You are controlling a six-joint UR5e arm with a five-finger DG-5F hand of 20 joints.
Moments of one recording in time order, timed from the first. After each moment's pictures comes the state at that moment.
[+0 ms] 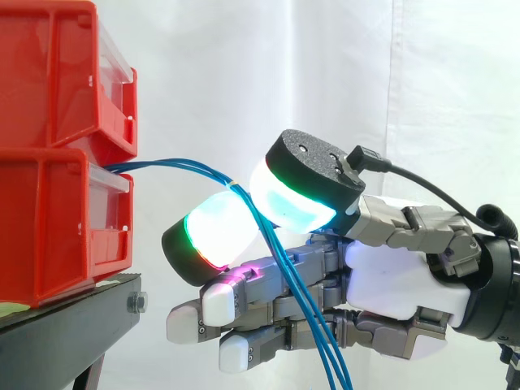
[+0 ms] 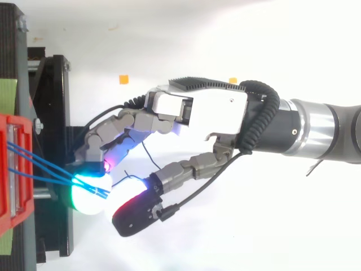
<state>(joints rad) 0.14 -2.36 -1.32 -2.34 -1.38 -0.29</state>
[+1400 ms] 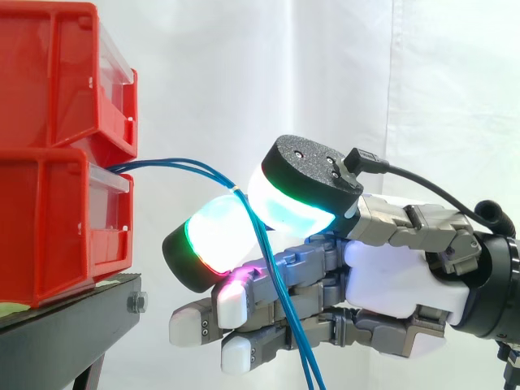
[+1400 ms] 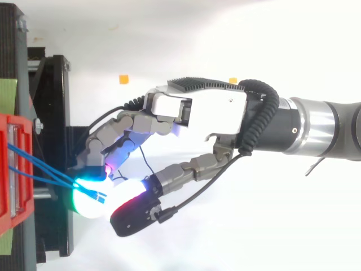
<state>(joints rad) 0.13 -2.36 -1.32 -2.35 -1.41 -0.29</state>
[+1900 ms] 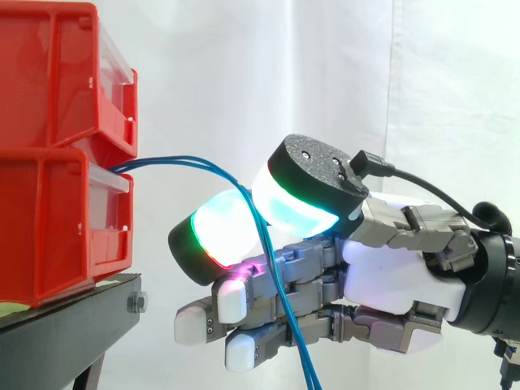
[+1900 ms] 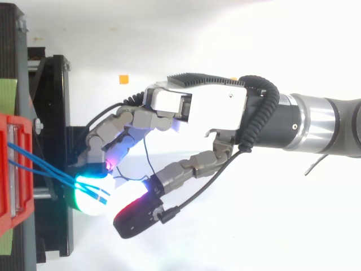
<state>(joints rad) 0.13 -2.36 -1.31 -2.35 -1.41 -0.29</state>
